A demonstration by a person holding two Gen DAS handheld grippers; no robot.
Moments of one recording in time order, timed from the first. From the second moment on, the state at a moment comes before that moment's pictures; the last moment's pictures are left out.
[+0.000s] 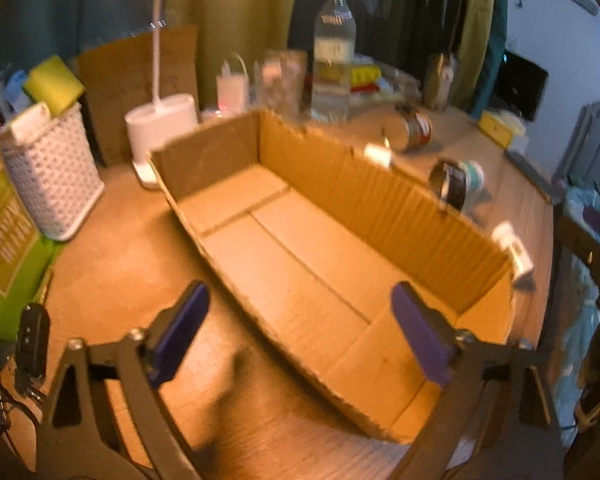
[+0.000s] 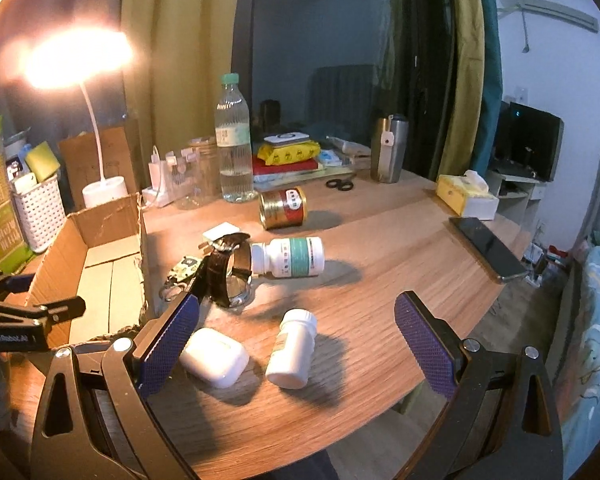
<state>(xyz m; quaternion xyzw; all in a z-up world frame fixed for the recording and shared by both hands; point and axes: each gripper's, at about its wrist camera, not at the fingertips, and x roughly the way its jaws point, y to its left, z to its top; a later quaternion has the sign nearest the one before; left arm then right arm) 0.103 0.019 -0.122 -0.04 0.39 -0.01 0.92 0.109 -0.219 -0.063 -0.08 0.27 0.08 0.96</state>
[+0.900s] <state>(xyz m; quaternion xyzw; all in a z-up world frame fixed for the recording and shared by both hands) 0.120 0.087 -0.132 -0.09 0.39 0.03 0.91 0.145 -0.225 -0.104 -0.08 0.32 0.05 0.94</state>
